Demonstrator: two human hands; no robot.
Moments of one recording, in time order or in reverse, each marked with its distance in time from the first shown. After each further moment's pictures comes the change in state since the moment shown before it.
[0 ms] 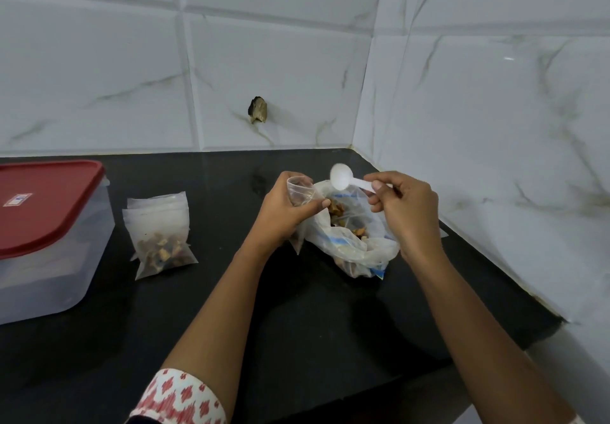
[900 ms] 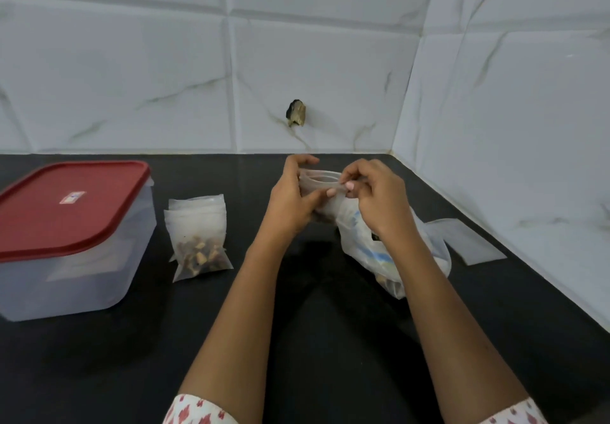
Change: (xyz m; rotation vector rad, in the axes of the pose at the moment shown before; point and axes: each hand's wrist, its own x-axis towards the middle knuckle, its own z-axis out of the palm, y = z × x) left_hand 0.004 0.017 -0.033 0.005 0.145 0.038; right_hand 0.028 -0.014 0.082 -0.021 -0.210 -0.296
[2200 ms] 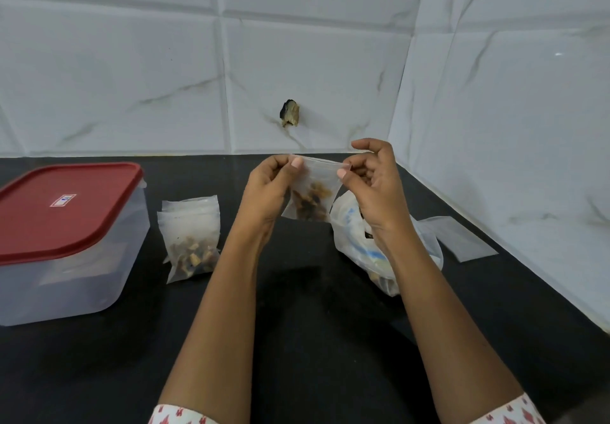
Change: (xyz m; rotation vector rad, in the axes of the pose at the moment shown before) left_hand 0.005 0.007 -0.014 -0.279 0.082 -0.084; right_hand -0.004 -0.005 -0.005 0.506 0.061 0.040
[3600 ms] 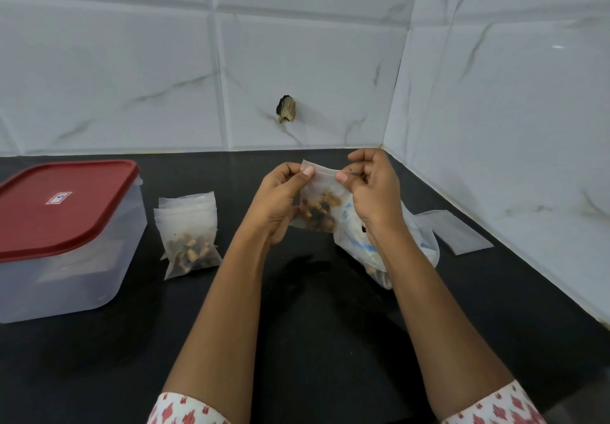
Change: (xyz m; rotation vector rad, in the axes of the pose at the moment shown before) left_hand -0.004 -0.011 0.011 -0.100 -0.121 -0.184; right_hand 0.001 0.009 0.003 -0.112 0.114 0.116
